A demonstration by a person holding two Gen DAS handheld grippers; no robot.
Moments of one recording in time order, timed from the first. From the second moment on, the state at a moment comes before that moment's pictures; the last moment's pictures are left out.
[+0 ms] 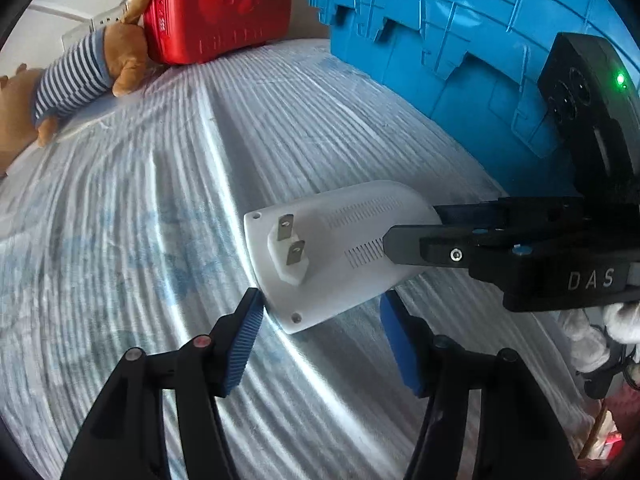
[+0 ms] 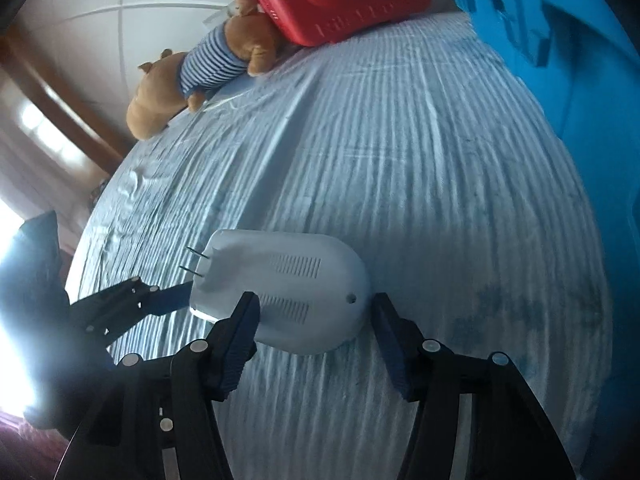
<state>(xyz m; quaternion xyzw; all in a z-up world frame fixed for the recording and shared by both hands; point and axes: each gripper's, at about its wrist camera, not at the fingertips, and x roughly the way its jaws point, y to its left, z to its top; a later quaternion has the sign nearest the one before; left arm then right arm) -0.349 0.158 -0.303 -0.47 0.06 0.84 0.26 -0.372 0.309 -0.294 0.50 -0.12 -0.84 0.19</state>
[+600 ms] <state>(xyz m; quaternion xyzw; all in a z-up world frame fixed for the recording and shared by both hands) -0.266 0.108 -0.177 -0.41 0.07 0.89 0.20 -0.315 0.266 -0.180 0.45 -0.09 -0.85 0.26</state>
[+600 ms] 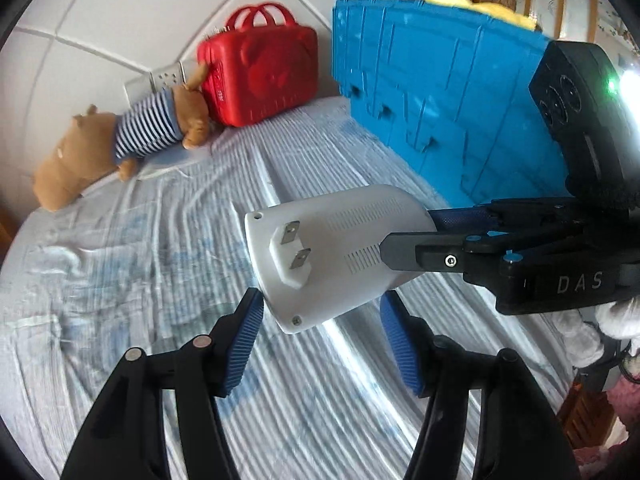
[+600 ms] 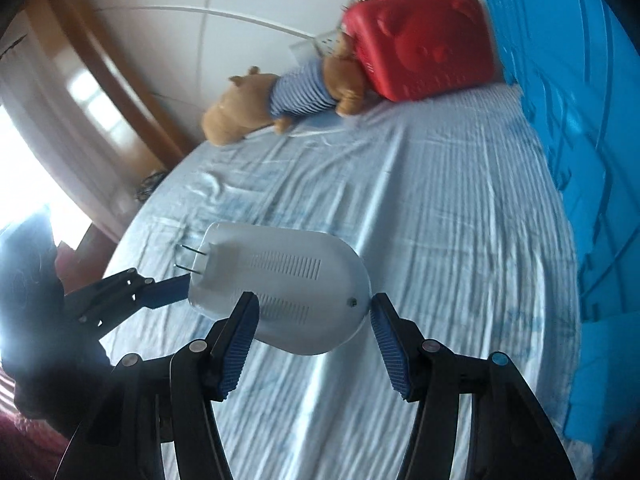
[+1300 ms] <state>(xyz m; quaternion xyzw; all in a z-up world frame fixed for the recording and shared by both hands) -0.187 0.113 -0.109 -0.34 0.10 0.89 0.29 -0.203 0.271 -0.099 0.37 -0.09 -0.90 0.19</state>
